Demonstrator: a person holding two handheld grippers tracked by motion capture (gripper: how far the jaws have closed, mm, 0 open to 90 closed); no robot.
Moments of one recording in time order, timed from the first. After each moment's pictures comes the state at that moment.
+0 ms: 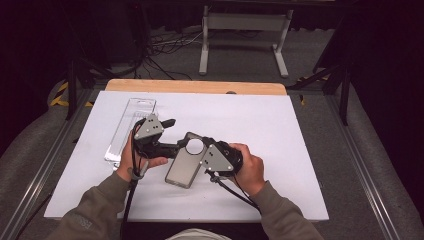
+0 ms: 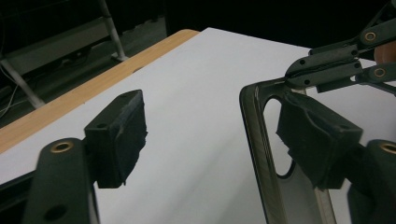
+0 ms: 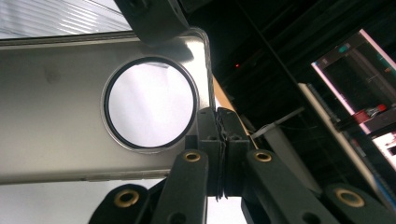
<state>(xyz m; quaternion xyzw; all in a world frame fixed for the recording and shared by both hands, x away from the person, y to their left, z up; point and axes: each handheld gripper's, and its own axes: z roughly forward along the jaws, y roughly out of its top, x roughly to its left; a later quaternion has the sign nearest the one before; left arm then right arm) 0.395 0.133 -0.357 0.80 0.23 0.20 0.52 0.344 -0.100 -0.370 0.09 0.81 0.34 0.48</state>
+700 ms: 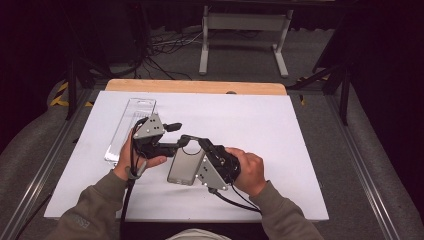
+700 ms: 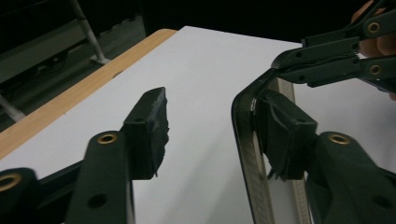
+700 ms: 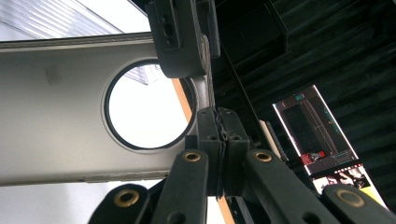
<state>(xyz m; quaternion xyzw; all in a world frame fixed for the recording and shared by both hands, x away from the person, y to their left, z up) 0.390 0.131 -0.346 0.82 0.19 0.17 0.51 0.324 -0.093 -0.368 -0.01 0.77 0.31 0.55</state>
